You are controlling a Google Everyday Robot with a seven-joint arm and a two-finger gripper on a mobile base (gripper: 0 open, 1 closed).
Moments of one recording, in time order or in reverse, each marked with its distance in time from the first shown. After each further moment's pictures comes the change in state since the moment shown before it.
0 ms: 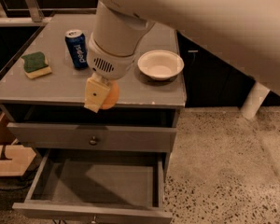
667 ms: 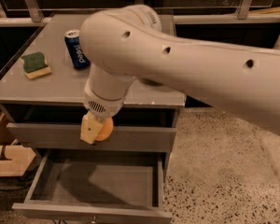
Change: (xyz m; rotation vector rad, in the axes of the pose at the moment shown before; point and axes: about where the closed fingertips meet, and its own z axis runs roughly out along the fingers) arm 0.019 0.035 0.081 -0.059 0.028 0.057
